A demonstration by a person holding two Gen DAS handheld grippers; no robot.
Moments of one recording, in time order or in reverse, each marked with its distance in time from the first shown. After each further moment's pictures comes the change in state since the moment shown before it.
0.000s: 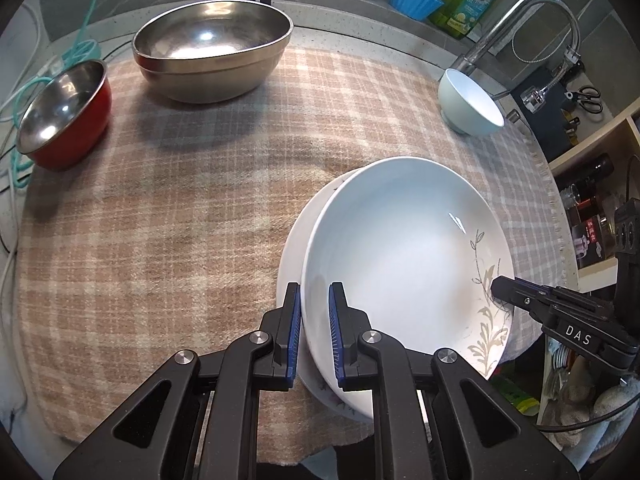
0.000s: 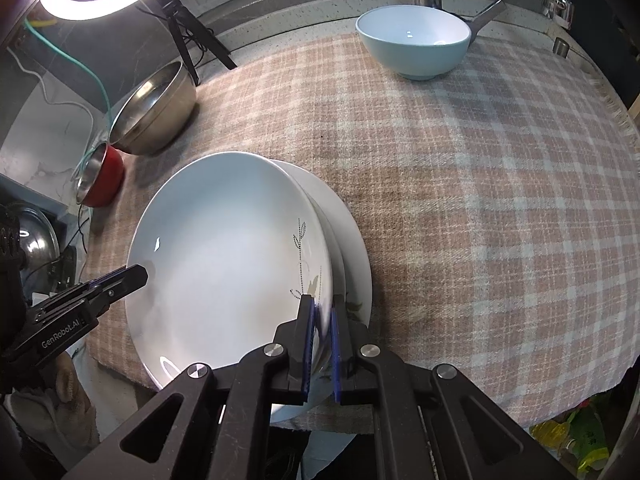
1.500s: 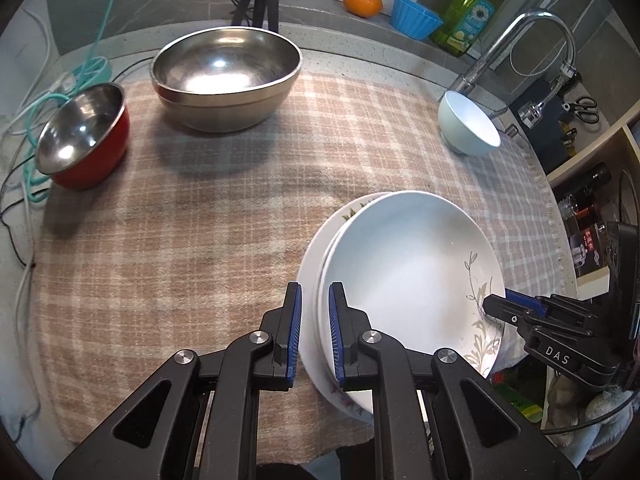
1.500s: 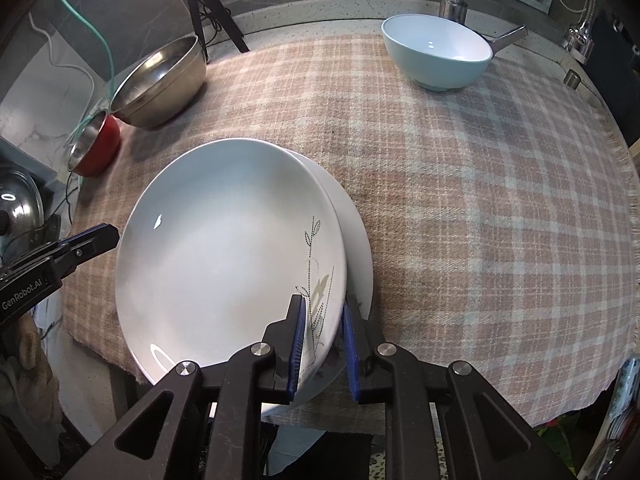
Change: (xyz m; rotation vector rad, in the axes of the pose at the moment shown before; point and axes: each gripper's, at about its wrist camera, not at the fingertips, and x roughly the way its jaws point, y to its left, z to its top) left arm -0.020 0.007 0.007 -0.003 -0.059 0.013; right arm -0.001 0.013 0.000 -0.095 0.008 -0.067
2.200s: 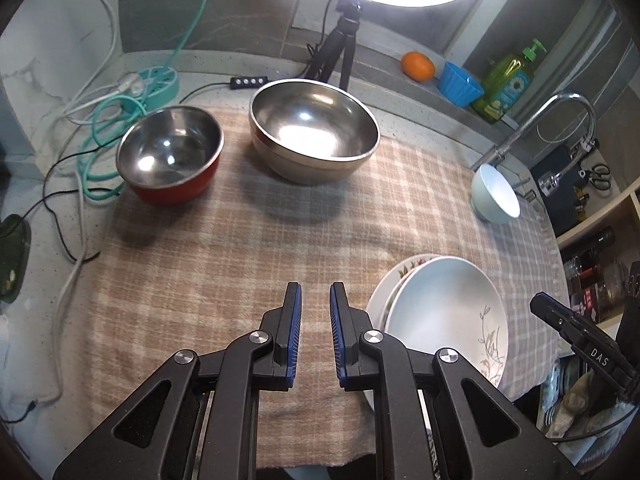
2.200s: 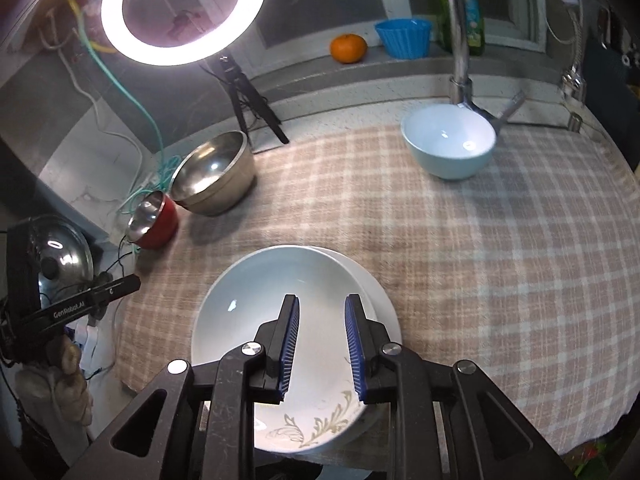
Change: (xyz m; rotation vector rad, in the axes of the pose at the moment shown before) left arm -0.045 0.052 0.011 -0.141 -0.135 0.041; right arm -0.058 0.013 0.019 -0.004 -0.274 0.155
